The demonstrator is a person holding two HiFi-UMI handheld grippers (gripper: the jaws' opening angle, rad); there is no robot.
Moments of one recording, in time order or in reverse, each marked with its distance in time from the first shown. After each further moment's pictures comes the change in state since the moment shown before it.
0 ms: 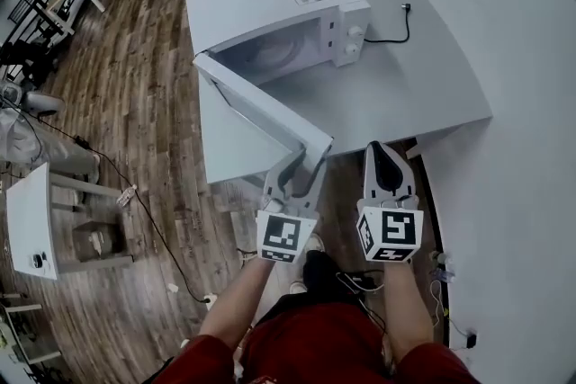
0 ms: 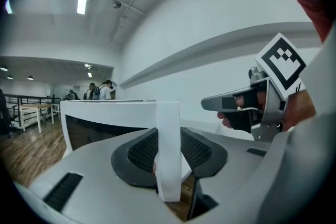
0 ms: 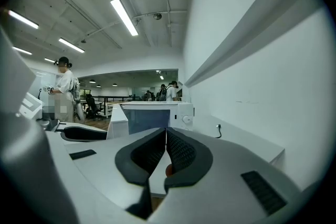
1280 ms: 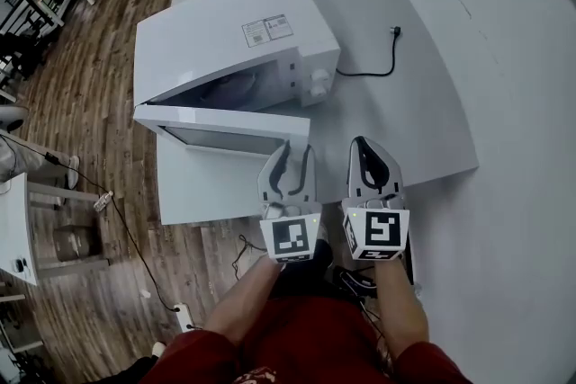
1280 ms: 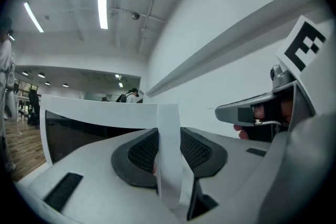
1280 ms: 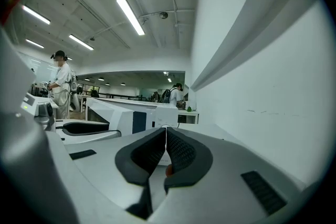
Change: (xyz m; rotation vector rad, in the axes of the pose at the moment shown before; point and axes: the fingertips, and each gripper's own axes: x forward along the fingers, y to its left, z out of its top) left arm 0.178 0.028 0.031 -0.063 -0.110 0.352; right arm 0.136 -0.118 0.013 -0.092 -0.044 0.090
